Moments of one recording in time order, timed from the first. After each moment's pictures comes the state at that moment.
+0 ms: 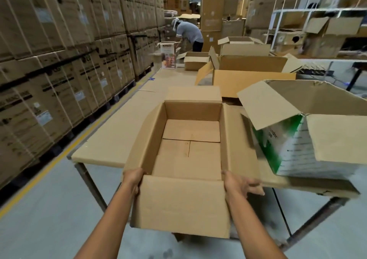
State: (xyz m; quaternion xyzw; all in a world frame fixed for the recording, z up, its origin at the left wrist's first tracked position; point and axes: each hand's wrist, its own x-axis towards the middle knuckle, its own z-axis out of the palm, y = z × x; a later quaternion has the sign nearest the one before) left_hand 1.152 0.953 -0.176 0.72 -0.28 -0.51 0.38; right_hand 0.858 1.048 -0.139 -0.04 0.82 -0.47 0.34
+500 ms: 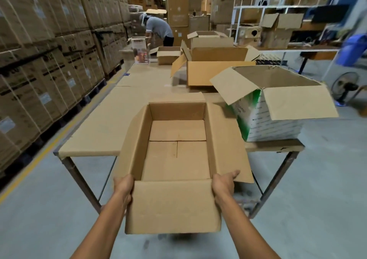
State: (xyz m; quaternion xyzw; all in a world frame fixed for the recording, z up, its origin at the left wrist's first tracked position) left_hand 1.181 1.062 -0.195 0.70 -0.31 -0.51 0.40; right_hand 0.917 1.190 -0.154 -0.12 0.83 -0.44 0.33
